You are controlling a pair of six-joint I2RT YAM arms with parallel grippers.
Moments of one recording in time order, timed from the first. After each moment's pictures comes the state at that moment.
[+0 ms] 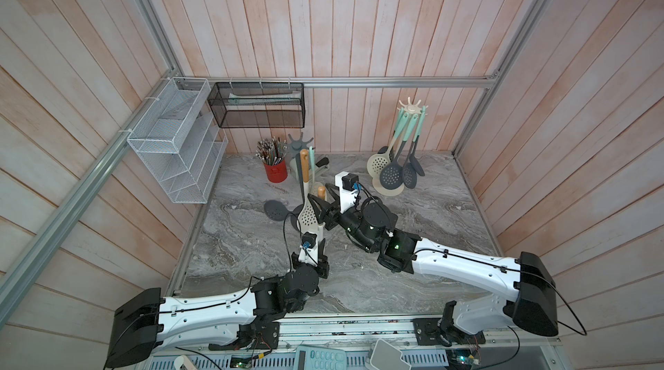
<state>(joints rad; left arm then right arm) -1.26 0.97 0.40 0.26 -0.87 -0.32 1.11 1.41 1.07 0.40 0.33 0.26</state>
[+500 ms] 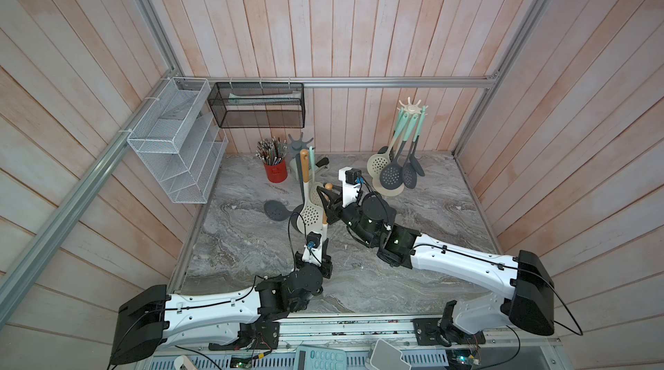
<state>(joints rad) -1.27 1.02 0.43 0.28 -0.87 -0.30 1.07 1.42 1.07 0.38 0.31 0.33</state>
